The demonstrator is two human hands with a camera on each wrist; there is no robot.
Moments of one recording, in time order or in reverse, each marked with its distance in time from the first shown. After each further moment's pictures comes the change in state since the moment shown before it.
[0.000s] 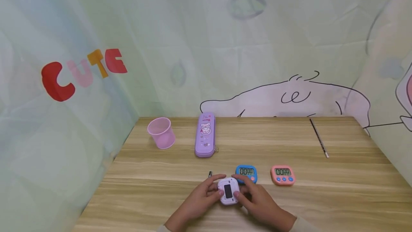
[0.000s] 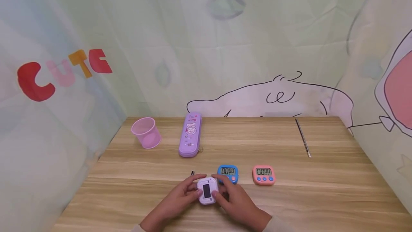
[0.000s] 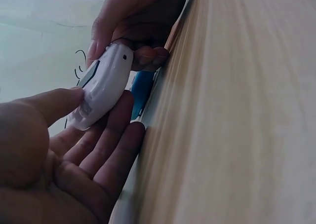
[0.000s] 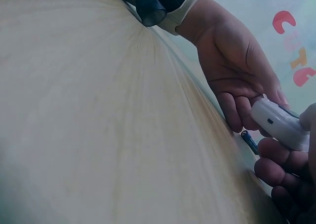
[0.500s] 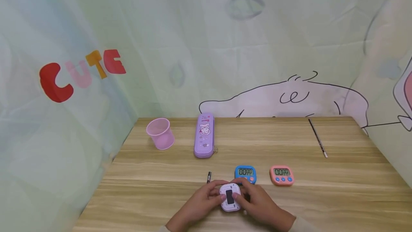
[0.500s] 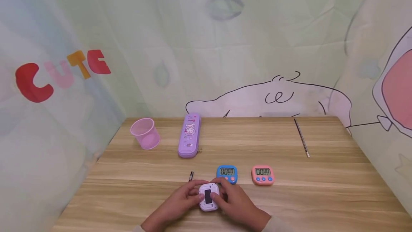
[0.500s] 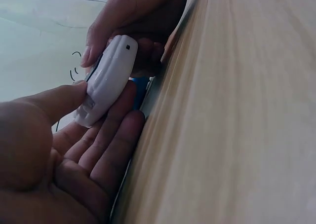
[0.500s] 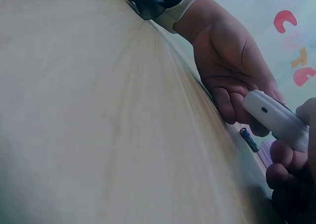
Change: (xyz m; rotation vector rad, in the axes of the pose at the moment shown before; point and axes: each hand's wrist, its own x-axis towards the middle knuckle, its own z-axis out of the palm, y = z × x) left_hand 0.000 -0.008 0.005 -0.021 -0.045 -0.002; right_hand 0.001 -0.001 0.000 -0.024 -0.008 -0.007
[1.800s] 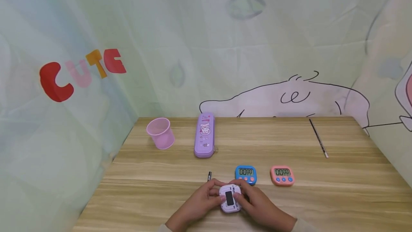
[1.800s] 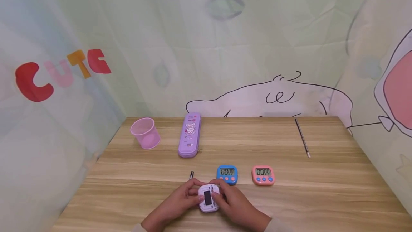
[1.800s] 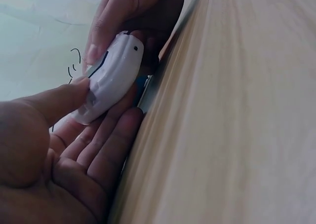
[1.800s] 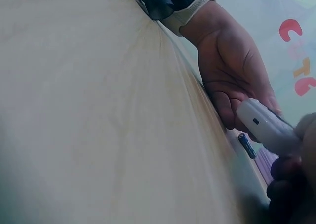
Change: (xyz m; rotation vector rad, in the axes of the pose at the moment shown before) left_hand 0.002 -0.003 -0.001 -0.163 -0.039 -0.003; right_hand -0.002 -0.001 0.002 0.057 -0.051 0.042
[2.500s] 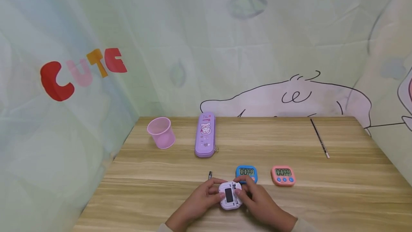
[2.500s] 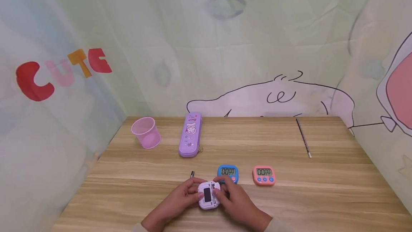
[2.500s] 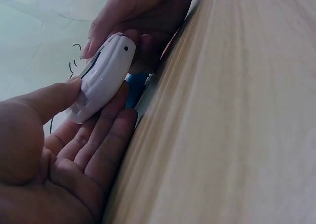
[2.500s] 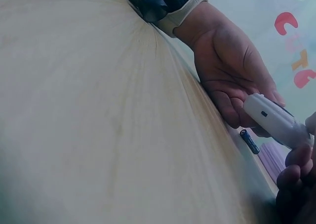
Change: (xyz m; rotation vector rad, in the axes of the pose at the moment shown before) left_hand 0.000 -0.003 -0.002 0.022 0.050 -0.001; right_hand 0.002 0.003 0.000 0.020 0.086 0.044
